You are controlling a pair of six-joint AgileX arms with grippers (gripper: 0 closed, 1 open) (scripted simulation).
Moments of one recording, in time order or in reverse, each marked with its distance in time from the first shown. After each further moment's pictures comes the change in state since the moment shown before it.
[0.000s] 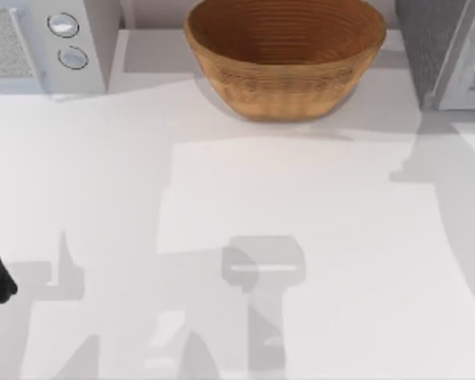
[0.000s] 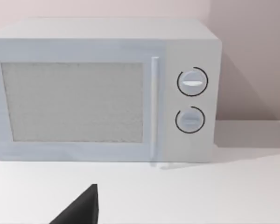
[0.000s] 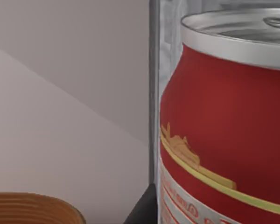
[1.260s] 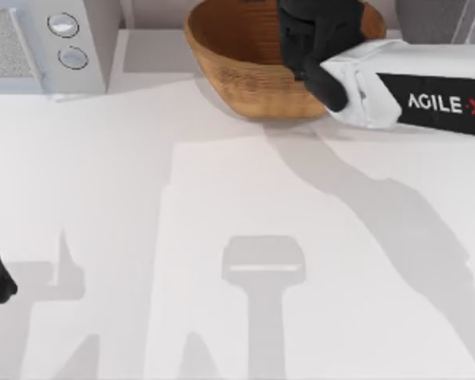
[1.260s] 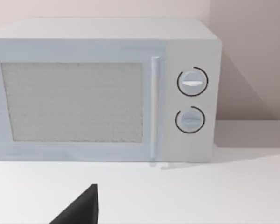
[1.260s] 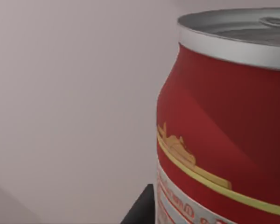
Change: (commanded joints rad) left arm 0.000 0.000 0.000 0.000 0.000 0.000; right arm 0.327 1.309 0.914 0.325 0.342 0.013
